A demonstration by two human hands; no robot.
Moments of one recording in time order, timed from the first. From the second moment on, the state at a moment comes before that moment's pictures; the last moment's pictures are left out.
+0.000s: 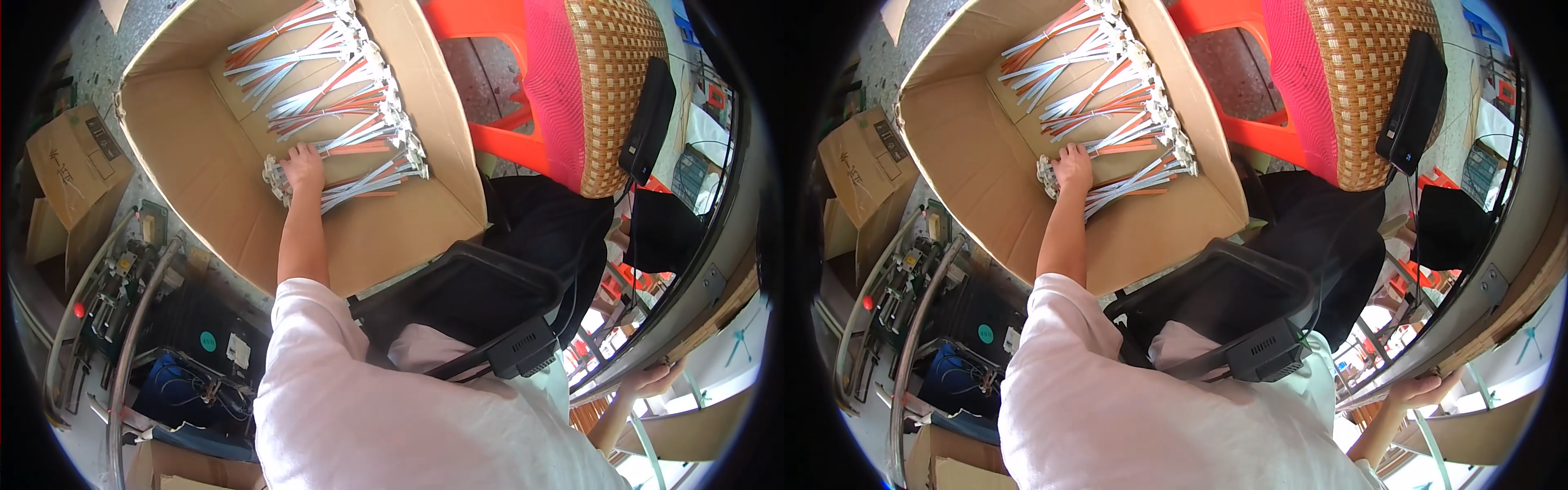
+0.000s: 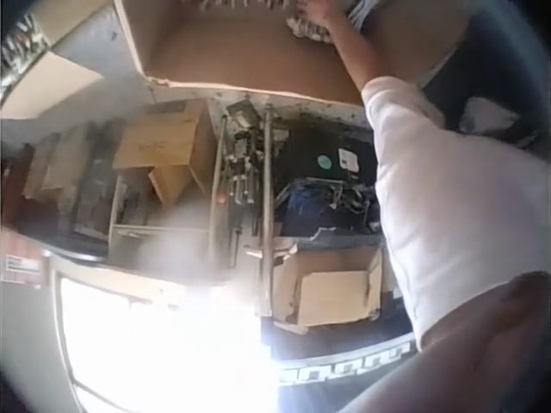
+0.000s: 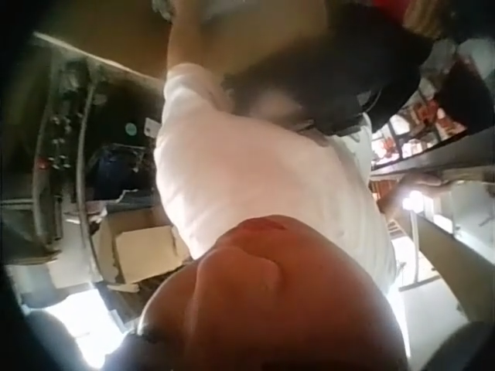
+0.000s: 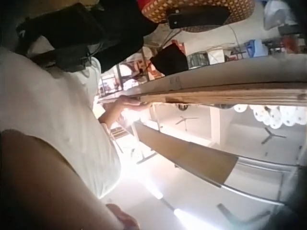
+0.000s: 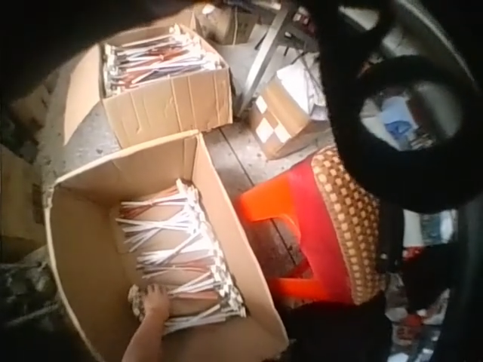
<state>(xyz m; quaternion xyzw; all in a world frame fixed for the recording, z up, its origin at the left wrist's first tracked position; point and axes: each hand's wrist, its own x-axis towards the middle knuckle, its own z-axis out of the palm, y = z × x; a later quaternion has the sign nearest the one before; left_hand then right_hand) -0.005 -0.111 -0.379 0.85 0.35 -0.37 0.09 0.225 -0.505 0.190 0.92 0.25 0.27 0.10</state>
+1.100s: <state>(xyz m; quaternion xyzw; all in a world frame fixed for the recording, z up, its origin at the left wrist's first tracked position) -0.053 -0.041 -0.228 0.68 0.72 -0.01 0.17 0.222 -0.468 0.192 0.91 0.32 0.25 0.08</state>
